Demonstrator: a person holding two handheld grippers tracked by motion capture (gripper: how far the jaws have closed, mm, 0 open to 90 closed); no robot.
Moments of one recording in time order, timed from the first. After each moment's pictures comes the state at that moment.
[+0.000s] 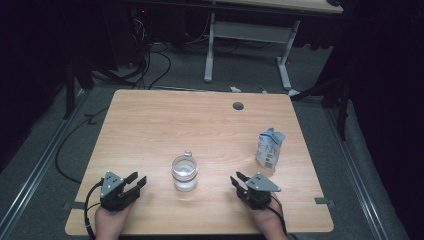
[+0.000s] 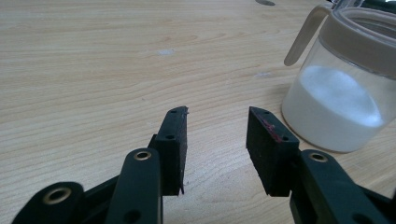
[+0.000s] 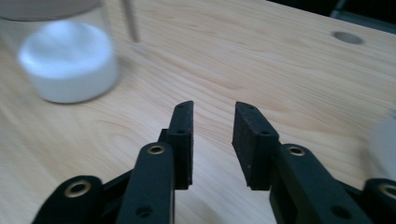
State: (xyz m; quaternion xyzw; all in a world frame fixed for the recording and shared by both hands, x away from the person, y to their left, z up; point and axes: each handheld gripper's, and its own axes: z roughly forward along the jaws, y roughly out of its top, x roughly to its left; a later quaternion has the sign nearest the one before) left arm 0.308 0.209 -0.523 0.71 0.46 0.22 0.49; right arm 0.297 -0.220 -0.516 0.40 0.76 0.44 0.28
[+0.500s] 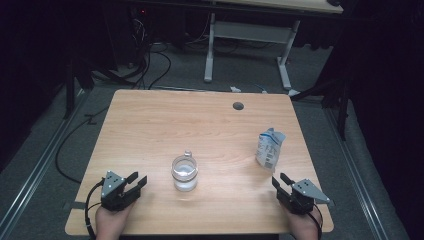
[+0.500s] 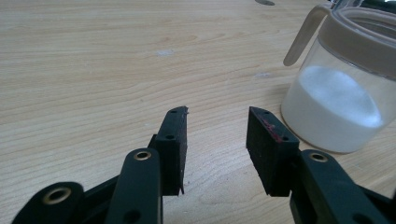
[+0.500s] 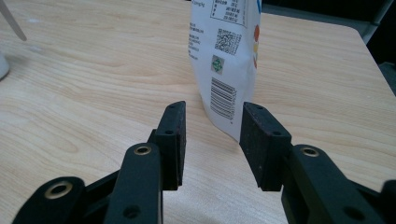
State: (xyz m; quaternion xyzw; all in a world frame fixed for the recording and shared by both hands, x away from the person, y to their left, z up) left arm 0.309 0.207 -0.523 0.71 0.46 0.22 0.48; right arm 0.270 -0.321 -0.512 0.48 0.69 0.42 0.33
